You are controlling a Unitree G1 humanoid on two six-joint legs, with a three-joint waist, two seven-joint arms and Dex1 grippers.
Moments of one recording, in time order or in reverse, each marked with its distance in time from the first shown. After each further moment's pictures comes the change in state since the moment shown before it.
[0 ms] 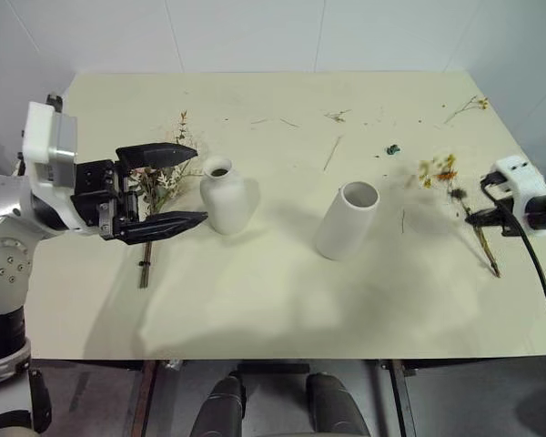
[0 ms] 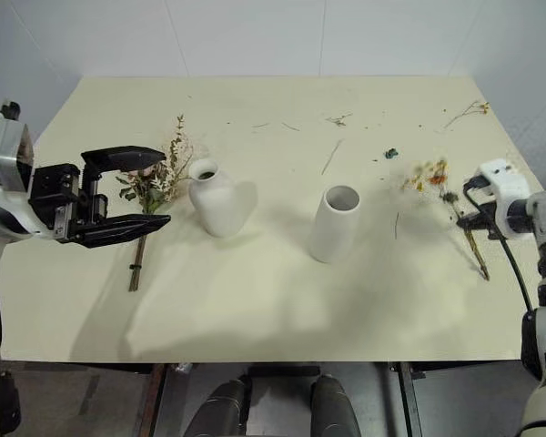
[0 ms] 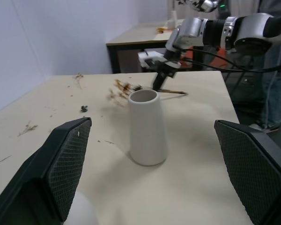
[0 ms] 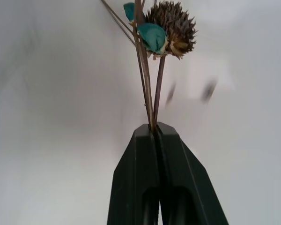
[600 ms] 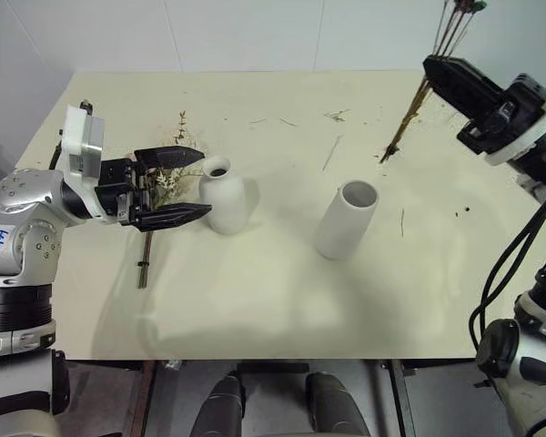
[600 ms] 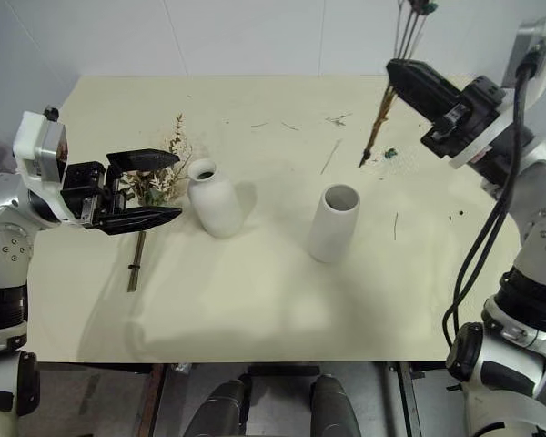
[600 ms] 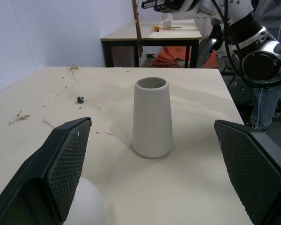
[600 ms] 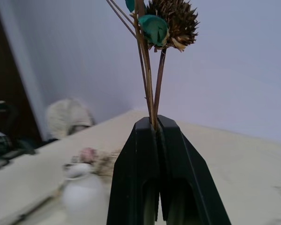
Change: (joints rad) left arm -0.098 -0.059 -0.101 0.230 0.113 -0.097 -0.118; right arm 0.160 0.398 -0.509 -1.021 0.842 0.235 -0.369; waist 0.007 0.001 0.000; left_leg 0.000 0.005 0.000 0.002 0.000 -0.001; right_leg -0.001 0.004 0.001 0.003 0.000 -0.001
